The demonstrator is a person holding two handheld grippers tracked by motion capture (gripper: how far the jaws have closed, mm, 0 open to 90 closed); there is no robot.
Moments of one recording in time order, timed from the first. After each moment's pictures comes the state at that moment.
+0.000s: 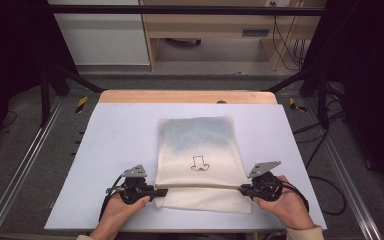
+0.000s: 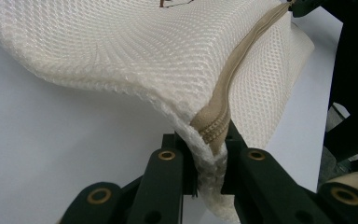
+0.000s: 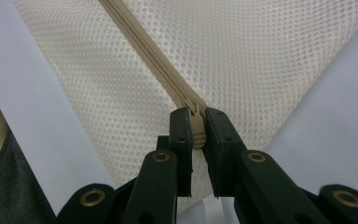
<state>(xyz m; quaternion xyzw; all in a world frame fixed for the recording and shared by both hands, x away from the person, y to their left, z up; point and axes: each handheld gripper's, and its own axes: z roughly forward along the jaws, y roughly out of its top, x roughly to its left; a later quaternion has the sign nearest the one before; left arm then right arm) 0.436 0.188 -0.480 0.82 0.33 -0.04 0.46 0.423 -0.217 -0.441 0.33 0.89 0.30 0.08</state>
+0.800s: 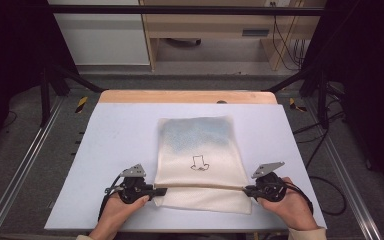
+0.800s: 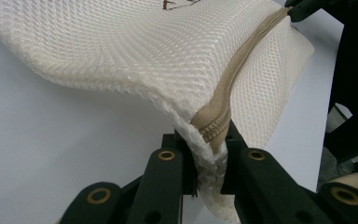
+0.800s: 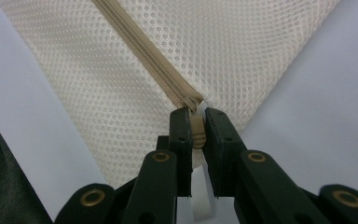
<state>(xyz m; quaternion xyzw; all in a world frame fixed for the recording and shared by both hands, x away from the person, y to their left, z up) 0.436 0.190 -0.477 0.82 0.33 -0.03 0.46 0.423 -0.228 -0.447 0.35 0.89 0.28 0.08</state>
